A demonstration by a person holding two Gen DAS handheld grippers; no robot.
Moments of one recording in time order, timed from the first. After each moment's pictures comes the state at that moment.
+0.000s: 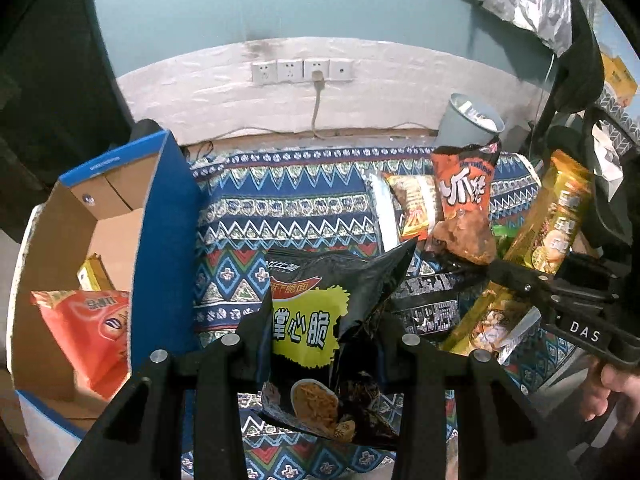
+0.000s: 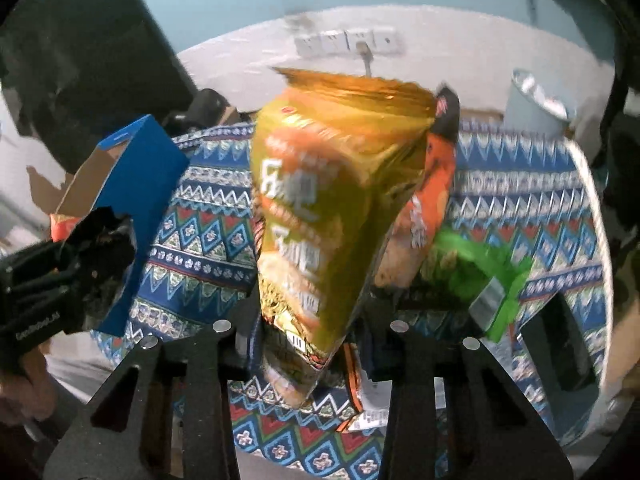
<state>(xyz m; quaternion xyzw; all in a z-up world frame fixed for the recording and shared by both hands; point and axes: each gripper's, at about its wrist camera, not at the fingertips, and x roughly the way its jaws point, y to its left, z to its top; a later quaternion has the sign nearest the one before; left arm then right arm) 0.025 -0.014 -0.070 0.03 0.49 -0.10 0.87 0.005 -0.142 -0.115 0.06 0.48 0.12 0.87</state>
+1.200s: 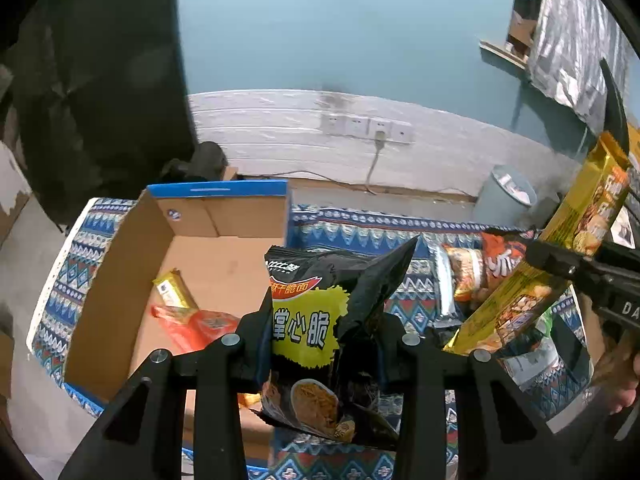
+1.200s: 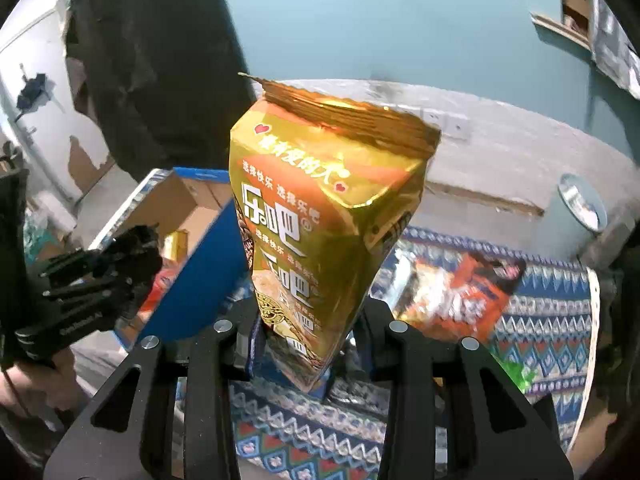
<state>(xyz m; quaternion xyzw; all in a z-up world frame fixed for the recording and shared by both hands) 0.013 0.078 -0.017 -0.03 0.42 -0.02 0.91 0.026 -0.065 -0.024 0.00 0.40 0.21 0.89</state>
